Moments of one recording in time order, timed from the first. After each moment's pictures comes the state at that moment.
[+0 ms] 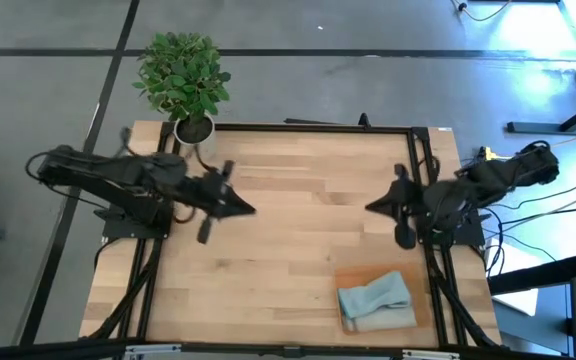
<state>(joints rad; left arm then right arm) -0.20 1.06 1.13 -0.27 0.01 -0.15 0.45 1.00 1.23 -0.85 0.41 0.37</state>
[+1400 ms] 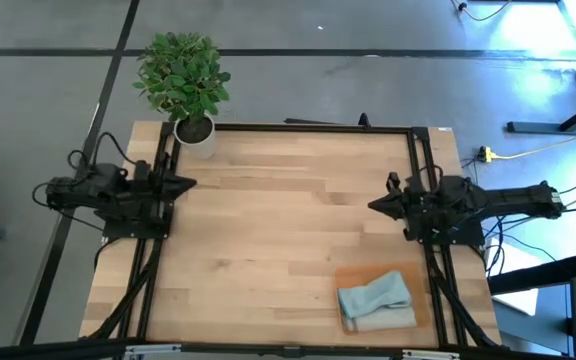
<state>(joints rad) -0.14 0.00 0.39 -0.23 -0.27 -0.10 0.07 0.33 0.25 0.13 -0.03 0.33</state>
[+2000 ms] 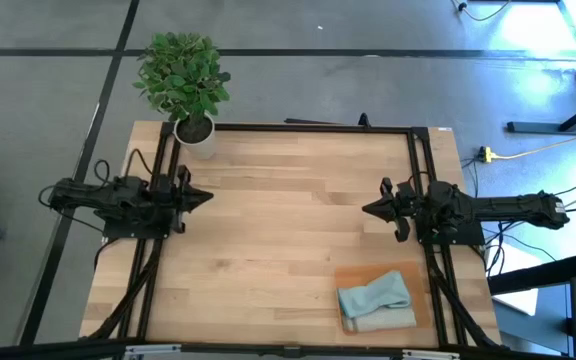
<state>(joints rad) -0.14 0.00 0.17 -0.05 -0.25 -0.10 -0.06 0.33 0.01 0.38 -0.15 0.33</state>
